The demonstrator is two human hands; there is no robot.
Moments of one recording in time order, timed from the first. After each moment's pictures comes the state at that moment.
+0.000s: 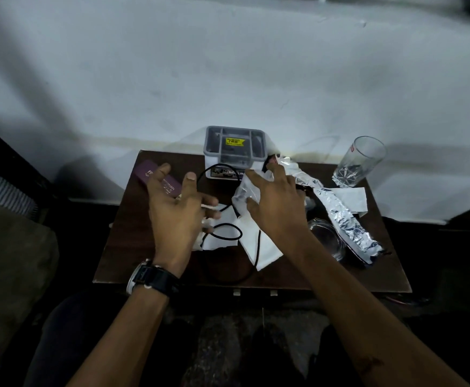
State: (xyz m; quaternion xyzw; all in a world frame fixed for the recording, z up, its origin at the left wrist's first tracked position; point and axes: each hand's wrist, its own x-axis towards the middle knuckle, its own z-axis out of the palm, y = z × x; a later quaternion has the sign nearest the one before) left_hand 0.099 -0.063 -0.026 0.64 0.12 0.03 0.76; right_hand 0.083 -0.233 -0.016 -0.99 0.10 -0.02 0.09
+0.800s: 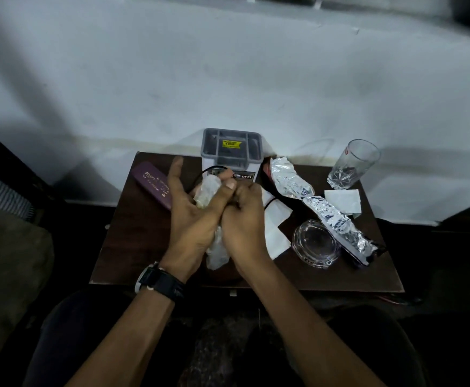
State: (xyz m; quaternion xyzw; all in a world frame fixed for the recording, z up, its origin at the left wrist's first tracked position) left_hand 0.080 -0.087 -0.011 0.55 0.02 -0.03 0.83; right_hand 0.056 -0.154 0.009 -0.74 0.17 -0.18 0.63
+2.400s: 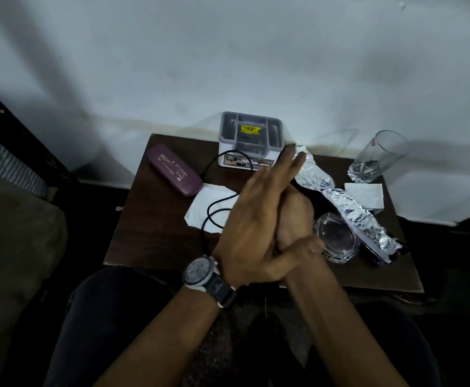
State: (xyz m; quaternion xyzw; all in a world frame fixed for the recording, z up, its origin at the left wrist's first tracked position) left_hand 0.051 -0.101 -0.004 0.73 -0.42 0.12 0.52; right_hand 0.040 -0.188 0.010 -0.73 0.19 -0.06 0.65
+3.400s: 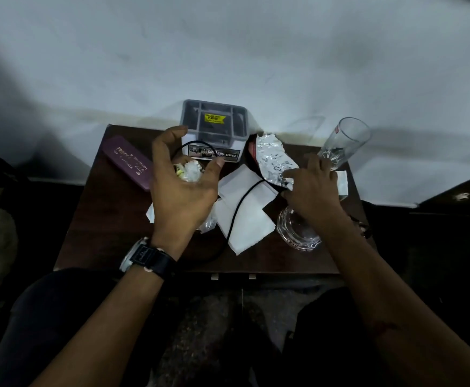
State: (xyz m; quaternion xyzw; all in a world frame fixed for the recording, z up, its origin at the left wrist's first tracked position) left_hand 0.096 -0.100 -0.027 0.72 -0.04 0.15 0.68; right_hand 0.069 -0.327 -0.024 -0.98 0.18 0.05 -0.03
